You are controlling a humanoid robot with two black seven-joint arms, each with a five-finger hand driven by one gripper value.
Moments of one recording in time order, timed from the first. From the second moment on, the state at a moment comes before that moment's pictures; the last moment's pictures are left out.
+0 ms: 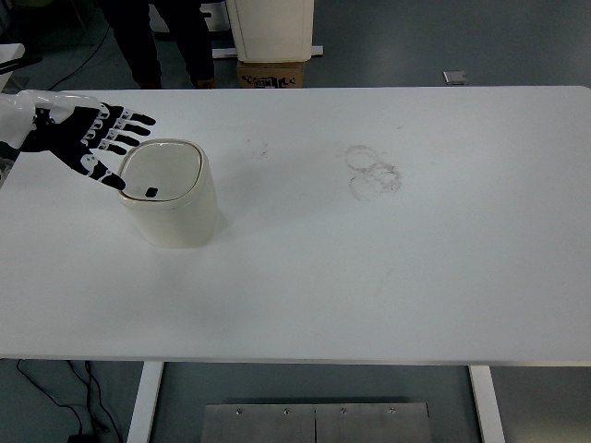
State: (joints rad) left arm -1.67 0.92 0.48 -1.20 0.25 -0.57 0.00; right arm 0.03 0.00 0.28 0.13 -0.26 0.08 0.25
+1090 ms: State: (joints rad) left arm -1.70 0.88 0.48 -1.25 0.38 -0.61 0.00; right arm 0.03 0.00 0.28 0.13 -0.26 0.08 0.25
